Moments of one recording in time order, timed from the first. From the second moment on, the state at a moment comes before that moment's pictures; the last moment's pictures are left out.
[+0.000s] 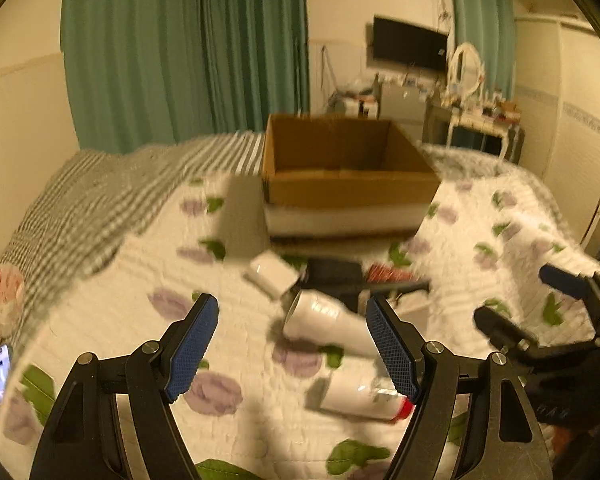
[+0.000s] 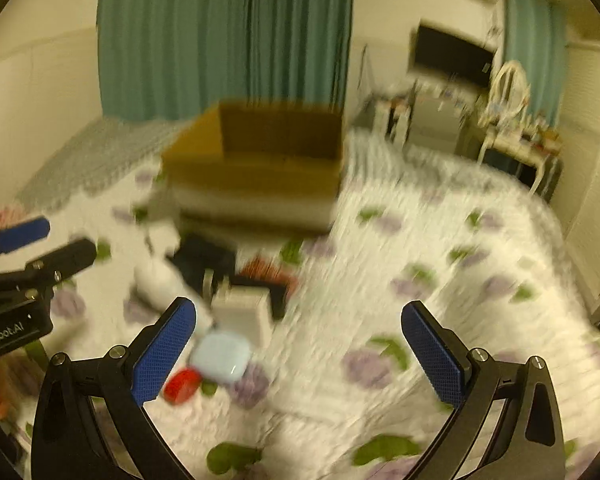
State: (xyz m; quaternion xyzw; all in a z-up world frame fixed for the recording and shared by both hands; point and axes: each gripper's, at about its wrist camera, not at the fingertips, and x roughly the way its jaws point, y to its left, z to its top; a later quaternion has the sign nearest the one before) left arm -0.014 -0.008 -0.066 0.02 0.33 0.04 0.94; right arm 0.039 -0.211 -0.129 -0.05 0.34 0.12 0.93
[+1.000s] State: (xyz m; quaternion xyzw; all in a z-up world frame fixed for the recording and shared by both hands) left arm -0.016 -0.044 -0.119 0.04 0.43 -0.05 0.90; right arm 0.062 -0.232 -0.164 -0.01 0.43 0.16 0.89
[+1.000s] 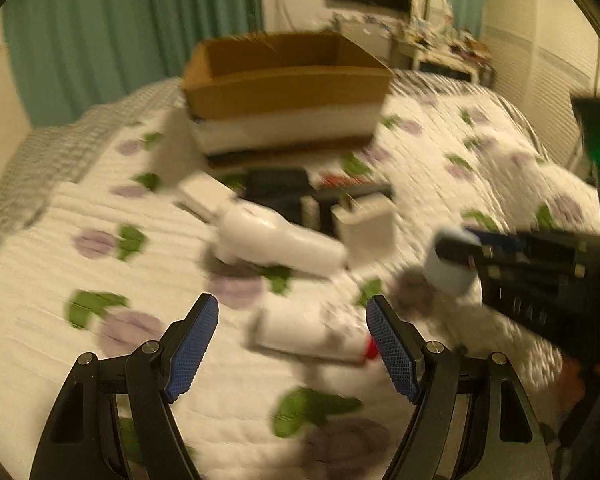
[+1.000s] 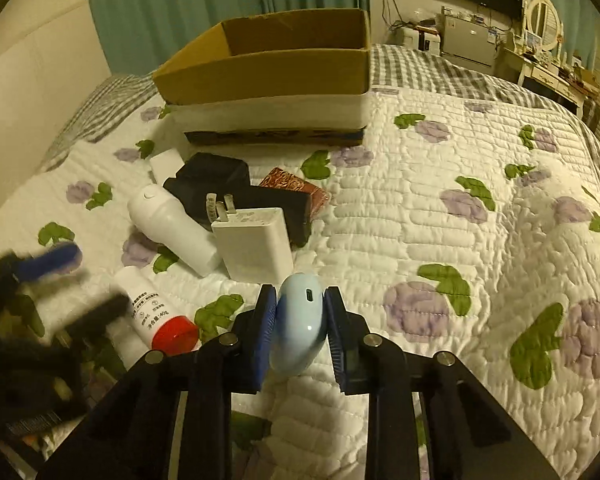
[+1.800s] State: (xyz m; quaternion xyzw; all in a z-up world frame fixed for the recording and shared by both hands) left arm 0.002 -0.061 -0.148 0.06 0.46 -0.07 0.88; right arm 0.057 -0.242 -0.152 0.01 0.42 0.17 0.89
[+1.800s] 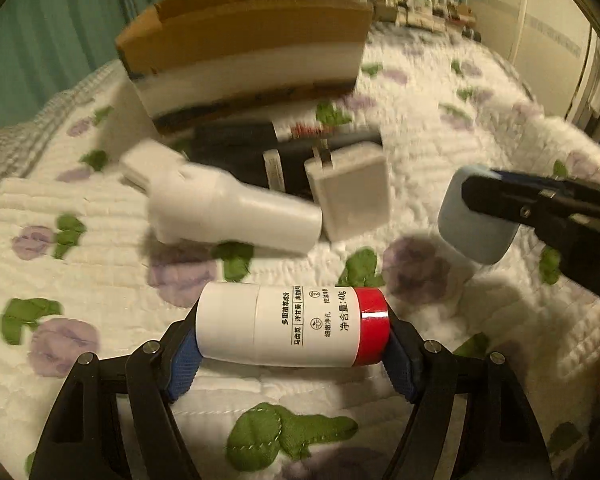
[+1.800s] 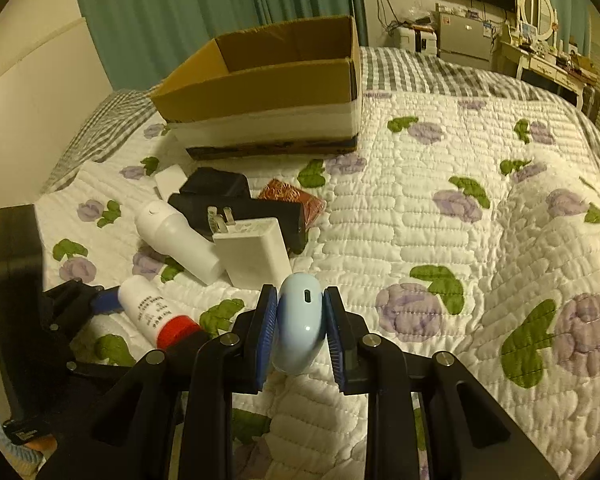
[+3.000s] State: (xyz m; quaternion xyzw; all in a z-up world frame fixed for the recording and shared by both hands) left arm 0.234 0.001 -0.042 -0.01 0.36 -0.03 0.93; right arm 0.280 -0.210 -0.063 -0.03 0.32 0.19 0.93
